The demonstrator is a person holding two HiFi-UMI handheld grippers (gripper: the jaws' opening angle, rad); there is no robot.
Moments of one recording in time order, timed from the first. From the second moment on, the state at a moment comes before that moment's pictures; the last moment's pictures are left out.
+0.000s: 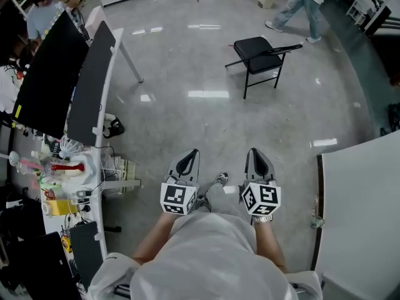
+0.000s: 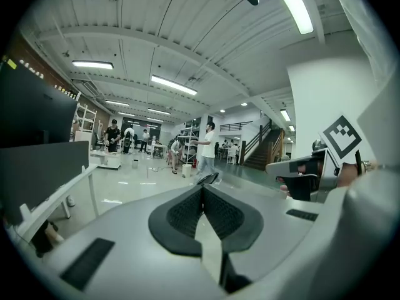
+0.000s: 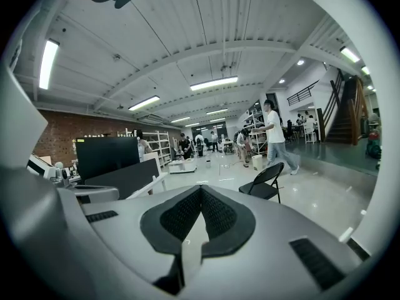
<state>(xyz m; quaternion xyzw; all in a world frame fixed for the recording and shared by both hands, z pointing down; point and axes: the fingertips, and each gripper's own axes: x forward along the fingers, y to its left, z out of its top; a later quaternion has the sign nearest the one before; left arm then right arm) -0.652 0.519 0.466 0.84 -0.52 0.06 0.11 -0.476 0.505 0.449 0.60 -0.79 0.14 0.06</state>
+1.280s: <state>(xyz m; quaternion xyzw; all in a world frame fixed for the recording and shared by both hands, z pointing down) -0.518 0.312 0.456 0.86 -0.49 0.08 0.11 -0.328 0.320 0.461 0.64 -0.75 0.18 0.01</state>
